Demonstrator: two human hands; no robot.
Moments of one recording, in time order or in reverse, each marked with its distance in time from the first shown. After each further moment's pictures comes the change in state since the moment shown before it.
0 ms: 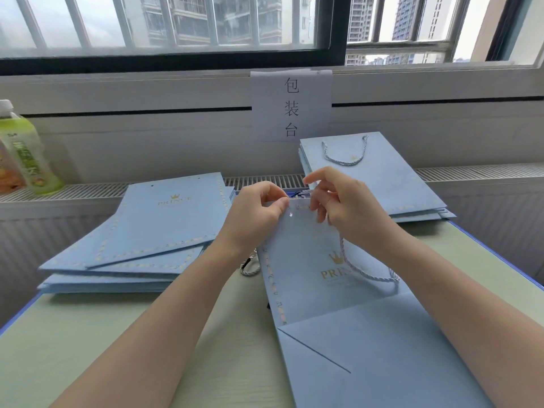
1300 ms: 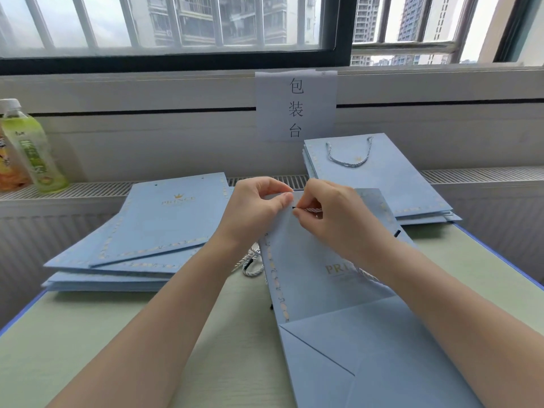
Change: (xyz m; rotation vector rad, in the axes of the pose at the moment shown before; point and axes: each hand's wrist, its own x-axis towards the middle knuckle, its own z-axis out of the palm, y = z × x) left_hand 0.000 0.009 -0.007 -0.166 0.035 -0.056; right_hand -0.004 -0.016 0.012 -0.219 0.015 -0.177
